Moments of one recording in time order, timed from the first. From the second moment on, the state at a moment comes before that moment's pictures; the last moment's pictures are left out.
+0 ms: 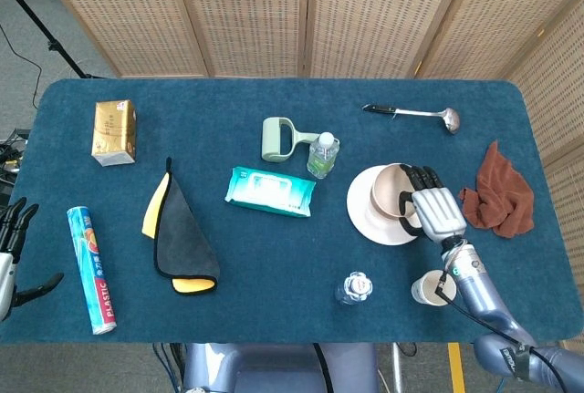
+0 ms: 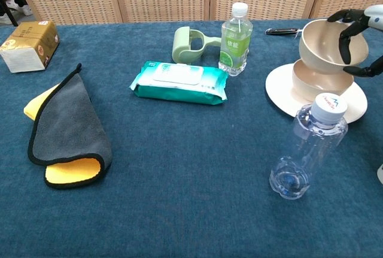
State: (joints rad) left arm -0.03 -1.05 -0.04 -1.78 1.57 1.60 0.04; right arm 0.54 -1.30 0.18 -1.54 -1.22 1.03 -0.18
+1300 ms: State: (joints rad) left arm -0.03 -1.06 -0.03 -1.78 1.57 1.59 0.05; right arm 0.35 -1.14 -0.04 -1.38 -1.42 1.03 0.03
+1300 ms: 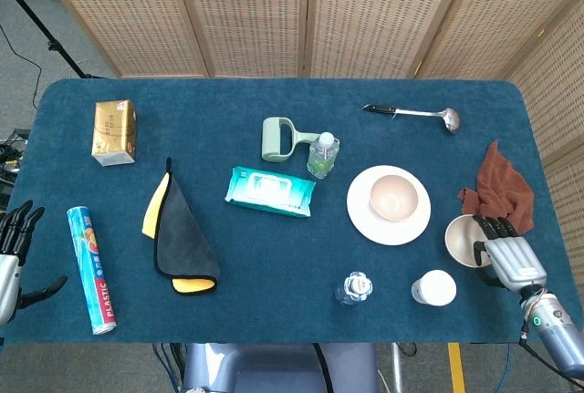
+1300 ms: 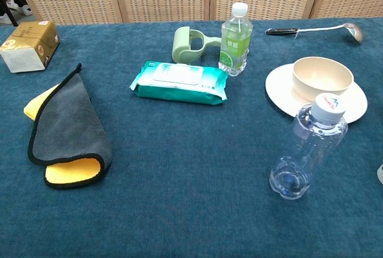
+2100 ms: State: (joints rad) left arm -0.02 -1.05 -0.03 -1.79 1.58 1.59 0.04; right arm 0.31 -1.05 -0.04 -1.51 -1.44 1.12 -0.01
